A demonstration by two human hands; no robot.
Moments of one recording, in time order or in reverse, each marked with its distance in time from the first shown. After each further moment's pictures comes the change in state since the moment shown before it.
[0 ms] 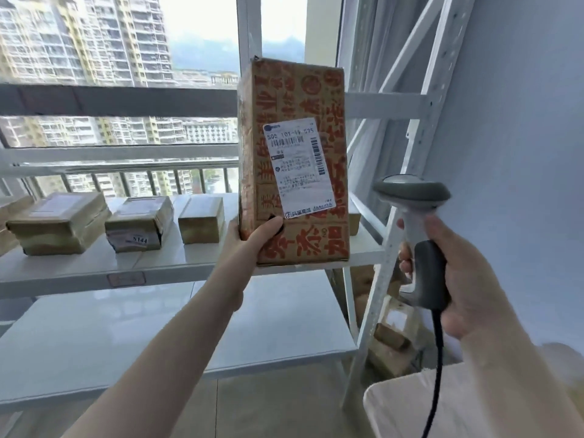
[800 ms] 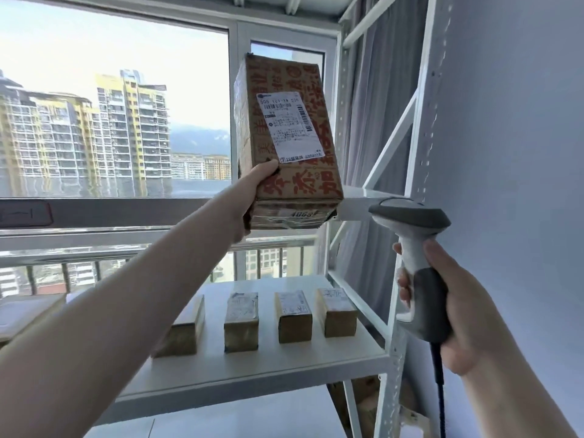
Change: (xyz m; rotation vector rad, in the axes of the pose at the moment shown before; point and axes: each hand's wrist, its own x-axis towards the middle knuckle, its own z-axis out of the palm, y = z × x) left_hand 0.144 0.194 0.041 0.147 -0.153 0.104; right_hand 0.090 -0.063 0.039 0.080 -0.083 -0.220
